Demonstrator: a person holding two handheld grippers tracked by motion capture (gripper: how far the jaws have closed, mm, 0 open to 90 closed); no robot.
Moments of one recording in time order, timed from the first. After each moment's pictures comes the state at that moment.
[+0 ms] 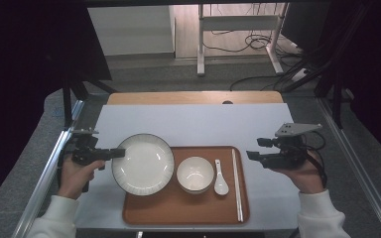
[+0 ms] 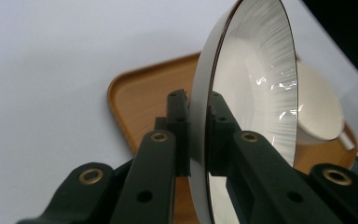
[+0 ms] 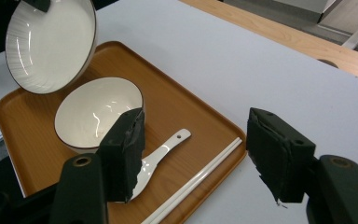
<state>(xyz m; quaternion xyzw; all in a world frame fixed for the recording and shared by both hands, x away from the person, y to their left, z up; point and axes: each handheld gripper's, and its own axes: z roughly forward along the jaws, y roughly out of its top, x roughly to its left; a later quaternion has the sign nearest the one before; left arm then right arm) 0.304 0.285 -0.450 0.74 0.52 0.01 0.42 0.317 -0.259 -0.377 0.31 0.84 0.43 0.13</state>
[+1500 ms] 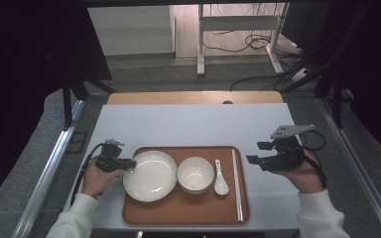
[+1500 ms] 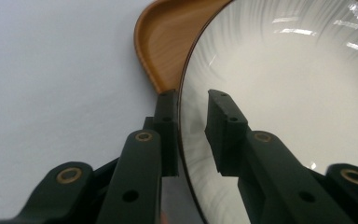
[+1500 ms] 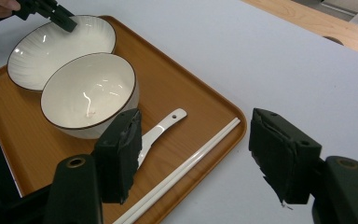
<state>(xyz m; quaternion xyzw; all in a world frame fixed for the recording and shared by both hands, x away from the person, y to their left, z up) 0.331 0.249 -0.512 0.80 0.53 0.05 0.30 0.321 -0.258 -0.387 0.32 0.85 0.40 0.12</state>
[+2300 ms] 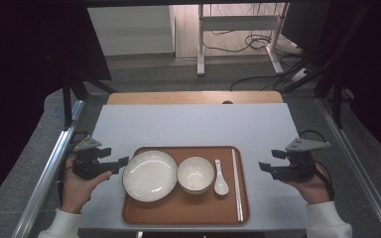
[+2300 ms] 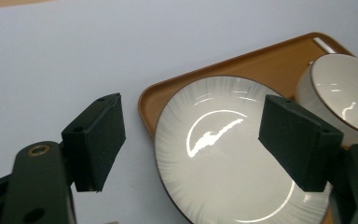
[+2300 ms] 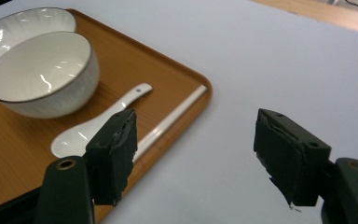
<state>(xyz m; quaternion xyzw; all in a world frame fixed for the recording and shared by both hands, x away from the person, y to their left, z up) 0.262 0.261 -0.435 0.74 0.50 0.16 0.41 0.309 -0.304 -0.430 0.37 0.82 0.41 0.15</state>
